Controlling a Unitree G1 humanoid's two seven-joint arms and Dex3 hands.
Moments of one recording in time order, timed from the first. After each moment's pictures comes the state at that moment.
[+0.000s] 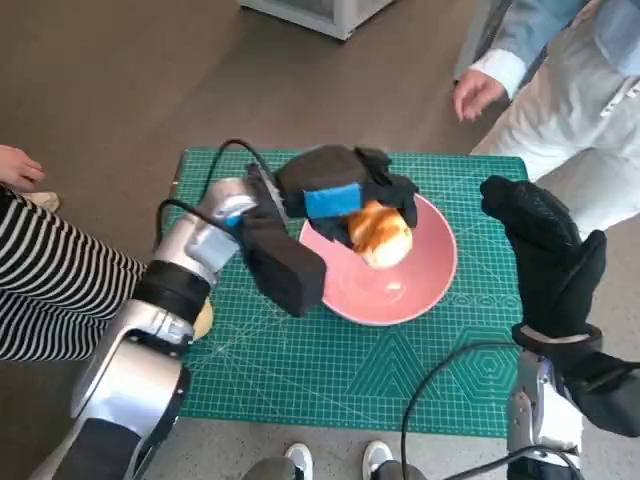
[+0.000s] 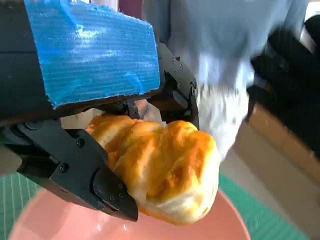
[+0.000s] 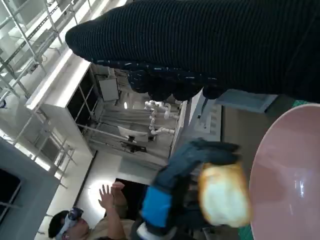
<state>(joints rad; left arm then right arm) -1.12 0.26 -0.42 1.02 0.52 -0.79 -0.24 -0.25 -0.14 -0.19 0.08 0.32 -0.45 0.36</state>
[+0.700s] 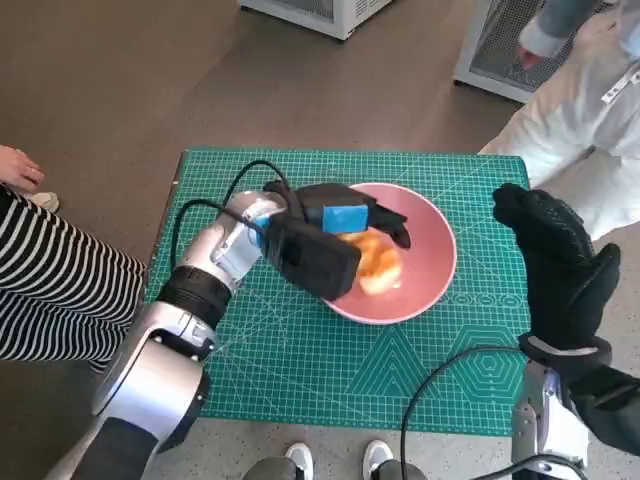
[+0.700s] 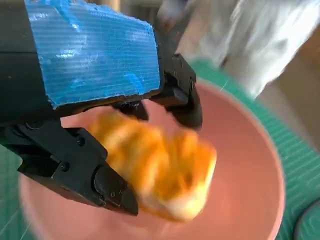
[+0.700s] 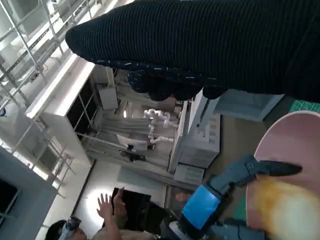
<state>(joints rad) -1.10 0.24 -0.41 1.06 0.45 -0.54 -0.57 -0.22 -0.14 -0.20 0.03 0.31 -0.45 0.31</state>
